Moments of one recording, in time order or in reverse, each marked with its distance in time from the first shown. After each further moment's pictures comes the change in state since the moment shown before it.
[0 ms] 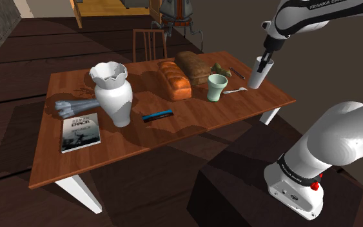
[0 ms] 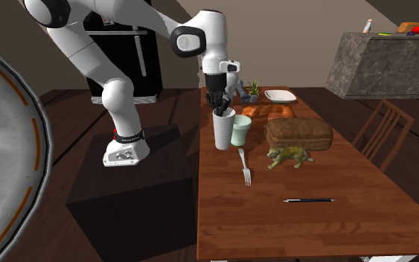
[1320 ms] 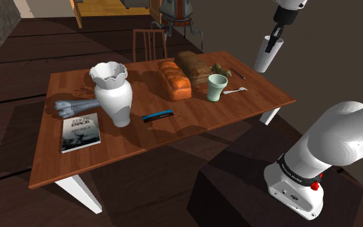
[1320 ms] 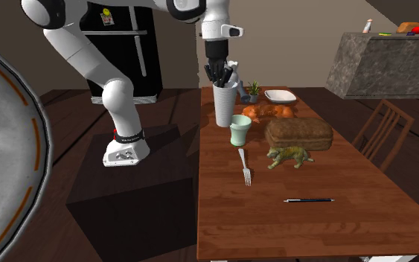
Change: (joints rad) arm 0.014 -0.054 0.064 0.215 0.037 -0.271 -0.004
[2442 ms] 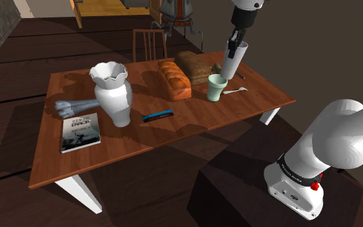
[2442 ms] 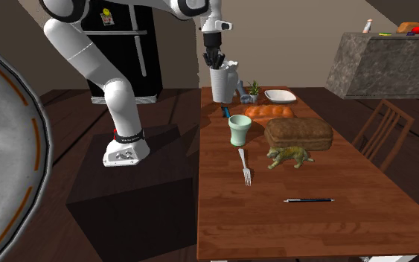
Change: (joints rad) arm 0.143 0.035 0.315 -0.005 0.133 -0.023 0.392
